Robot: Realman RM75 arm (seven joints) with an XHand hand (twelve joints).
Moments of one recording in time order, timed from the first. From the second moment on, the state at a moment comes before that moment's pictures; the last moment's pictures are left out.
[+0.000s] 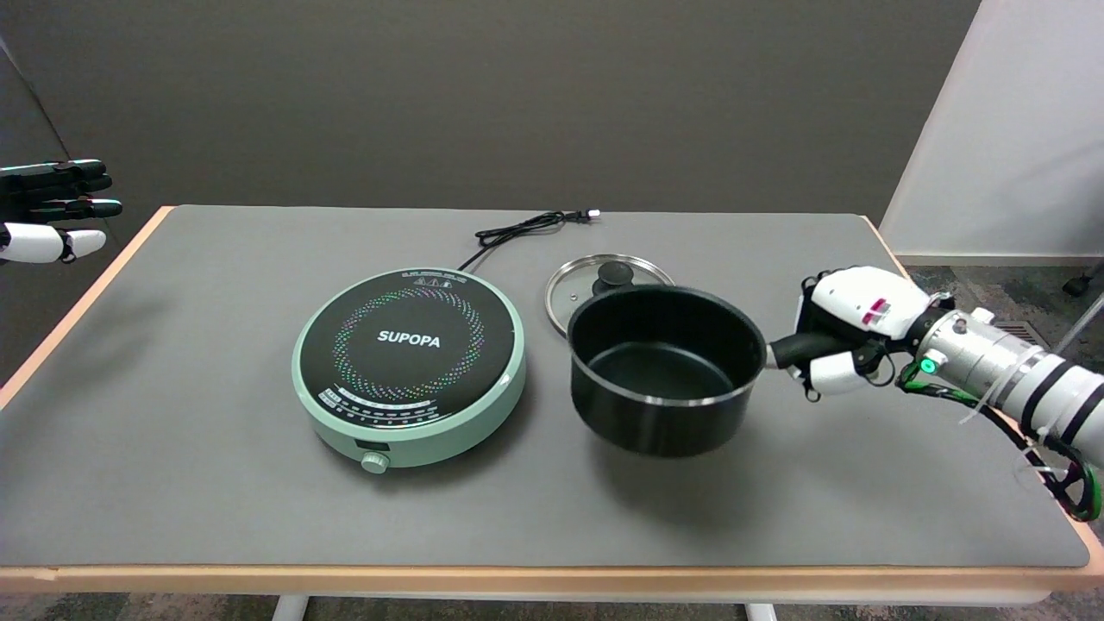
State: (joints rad) arm -0.54 -0.91 -1.00 1.79 1.98 -0.45 -1.11
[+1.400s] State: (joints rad) arm -0.37 -0.99 -1.18 1.60 2.39 -0.68 -1.79
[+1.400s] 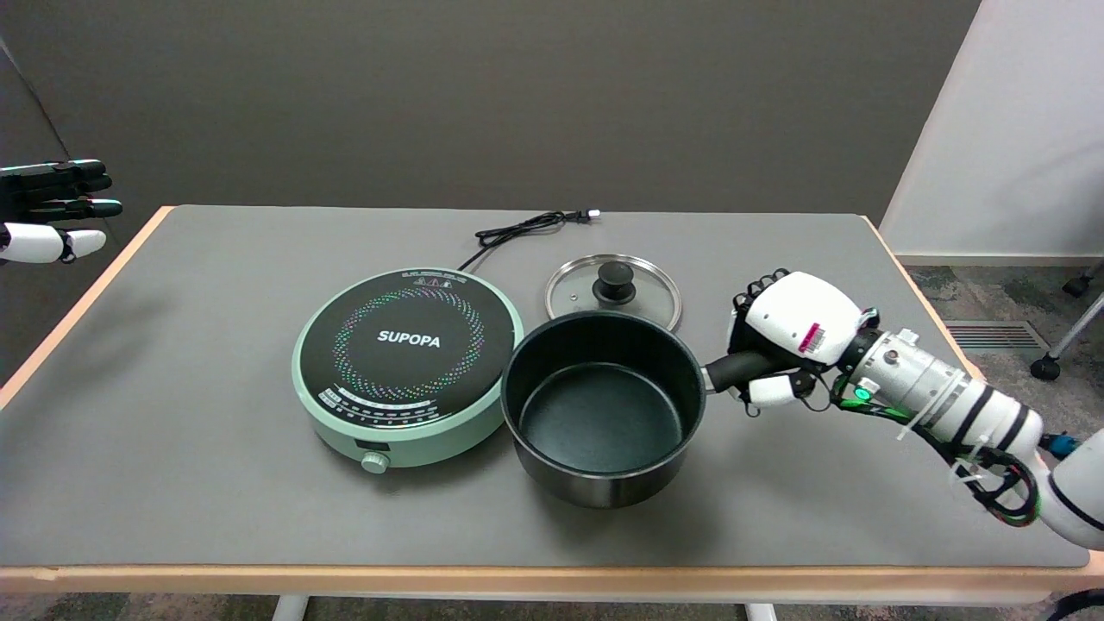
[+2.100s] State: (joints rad) arm -0.24 -0.98 -1.29 1.44 2.42 -0.73 -1.84
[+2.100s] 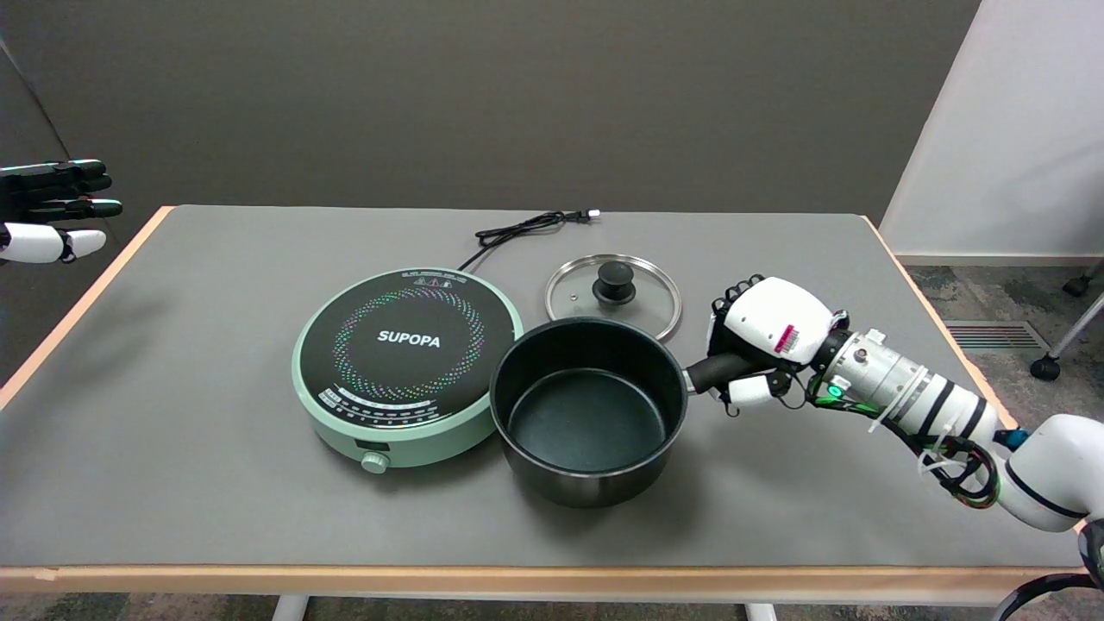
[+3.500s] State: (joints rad) arm -0.20 -0.95 -1.30 1.33 2.37 -0.74 -1.85
